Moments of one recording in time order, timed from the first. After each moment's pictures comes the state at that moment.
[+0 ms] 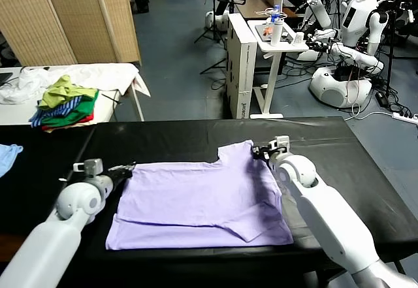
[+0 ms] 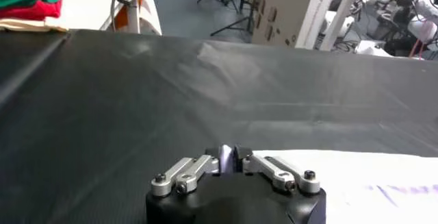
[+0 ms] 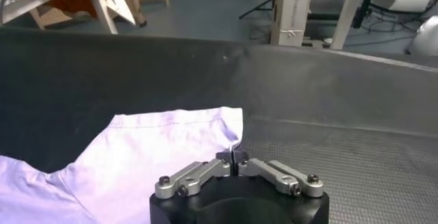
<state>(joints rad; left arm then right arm) 0.95 -0.92 -0.32 -1.62 -0.88 0.61 -0.16 -0.62 1.10 0.03 1.47 0.77 -0.64 0.18</state>
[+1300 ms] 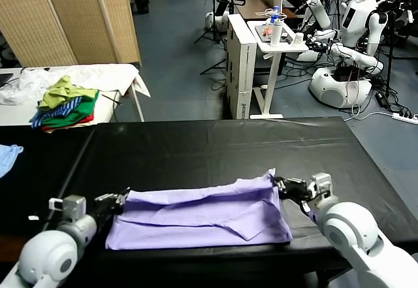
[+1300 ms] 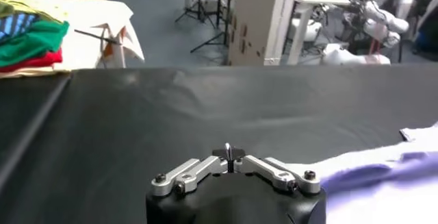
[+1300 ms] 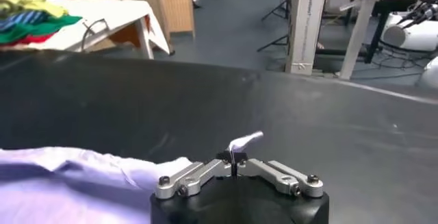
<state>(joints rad) 1.41 -0.82 -0.58 -2.12 -0.86 0.63 -0.18 -1.14 0.82 0.33 2.09 0.85 -0.74 0.21</state>
